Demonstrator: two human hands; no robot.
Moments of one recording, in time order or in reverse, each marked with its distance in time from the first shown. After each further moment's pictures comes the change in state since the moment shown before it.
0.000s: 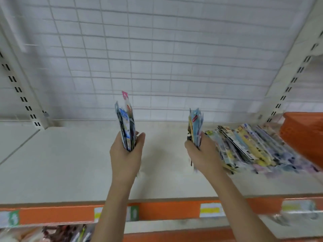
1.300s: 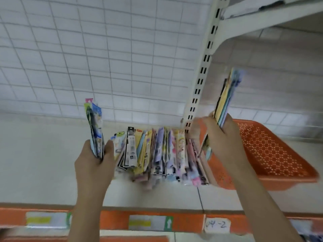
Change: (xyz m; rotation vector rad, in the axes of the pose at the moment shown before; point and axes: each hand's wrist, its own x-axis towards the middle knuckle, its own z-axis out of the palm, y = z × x) left_hand -0.137 0.063 0.275 0.283 0.181 -0.042; right_hand 0.060 0.147 -0.336 0.068 0.152 -0.093
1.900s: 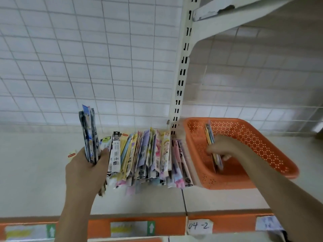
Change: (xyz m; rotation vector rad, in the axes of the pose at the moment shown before) left_hand -0.011 0.028 0.017 0.122 -0.084 -0.004; right_hand 0.069 0.099 -0.051 -0.613 -0.641 0.577
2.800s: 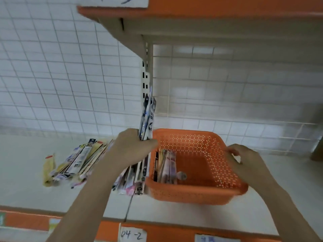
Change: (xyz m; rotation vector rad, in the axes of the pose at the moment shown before) left_hand -0.070 0.163 0.124 0.190 -0.413 0.041; right_hand -0.010 0.170 -0.065 0.081 0.622 -0.473
